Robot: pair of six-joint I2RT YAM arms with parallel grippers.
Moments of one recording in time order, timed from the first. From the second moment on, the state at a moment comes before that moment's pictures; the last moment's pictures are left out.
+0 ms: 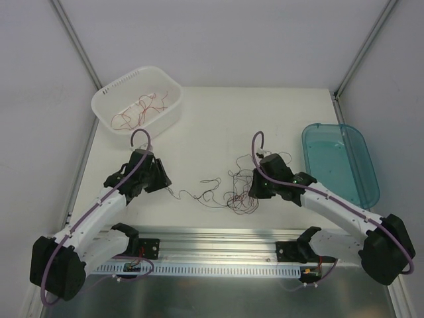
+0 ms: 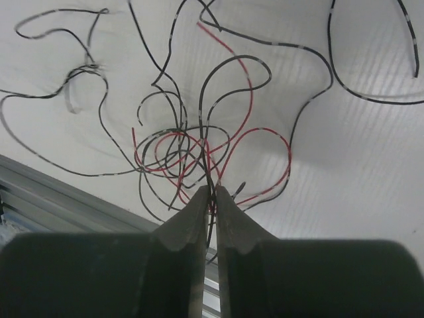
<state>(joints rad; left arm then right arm) -0.37 0.94 0.60 -0.55 -0.02 -0.67 0.69 1.09 0.66 -0.50 -0.04 0.59</state>
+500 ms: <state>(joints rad) -0.78 1.05 0.78 -0.51 0.09 -0.66 0.72 1.09 0.76 -0.61 0.14 0.57</state>
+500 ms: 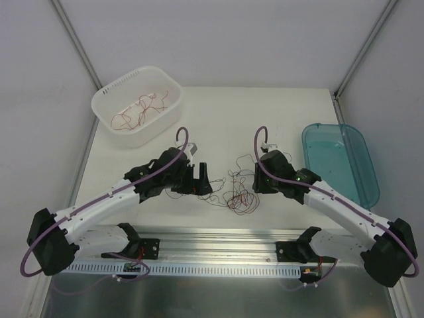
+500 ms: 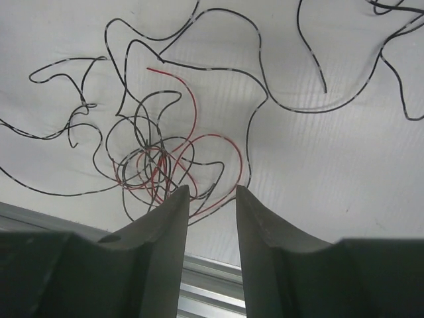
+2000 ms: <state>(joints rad) -0.95 1.67 0.94 -0.32 0.02 -0.81 0.81 1.27 0.71 -0.50 0.06 0.60</state>
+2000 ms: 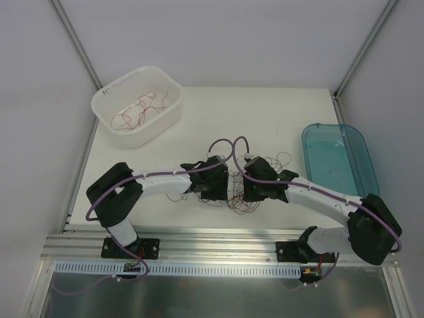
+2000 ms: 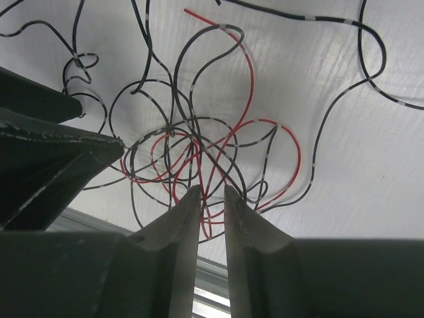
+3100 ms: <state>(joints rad) -0.66 1.60 0.83 -0.30 -0.01 -0.81 0.75 0.63 1.27 -0.76 -0.04 0.35</state>
